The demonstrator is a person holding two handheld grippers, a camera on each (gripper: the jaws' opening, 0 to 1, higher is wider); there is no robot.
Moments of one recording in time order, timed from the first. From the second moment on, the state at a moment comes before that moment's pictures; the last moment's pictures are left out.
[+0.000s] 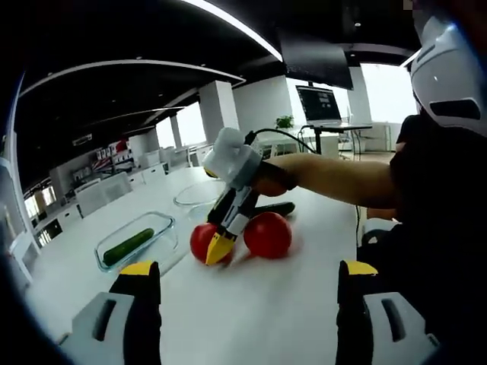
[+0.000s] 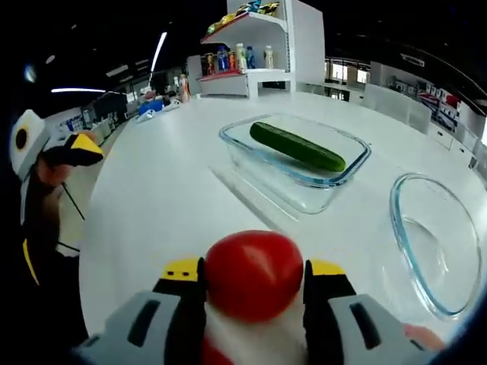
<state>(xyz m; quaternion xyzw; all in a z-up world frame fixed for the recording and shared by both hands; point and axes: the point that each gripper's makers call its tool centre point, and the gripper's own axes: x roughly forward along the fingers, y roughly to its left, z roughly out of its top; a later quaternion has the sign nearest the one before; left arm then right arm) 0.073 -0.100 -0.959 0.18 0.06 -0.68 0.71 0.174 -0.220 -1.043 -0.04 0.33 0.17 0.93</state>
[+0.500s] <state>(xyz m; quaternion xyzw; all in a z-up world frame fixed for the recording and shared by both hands) 0.076 -0.101 -0.965 0.17 0.06 -0.68 0.71 0.175 -0.217 -1.044 -0.03 0.34 0.15 0.93</state>
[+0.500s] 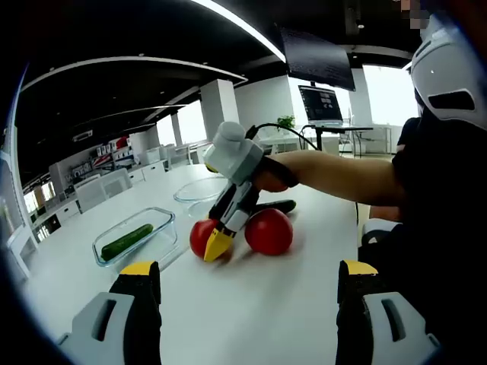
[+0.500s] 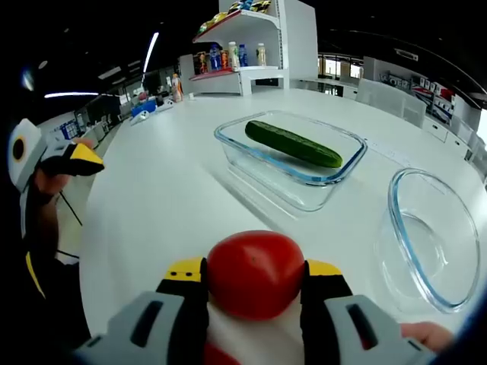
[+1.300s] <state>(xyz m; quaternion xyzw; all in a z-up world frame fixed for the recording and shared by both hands) 0.086 -0.096 -0.962 0.19 0.05 -0.67 0.72 0.175 -0.222 -1.018 -0.01 0.30 0.13 0.94</state>
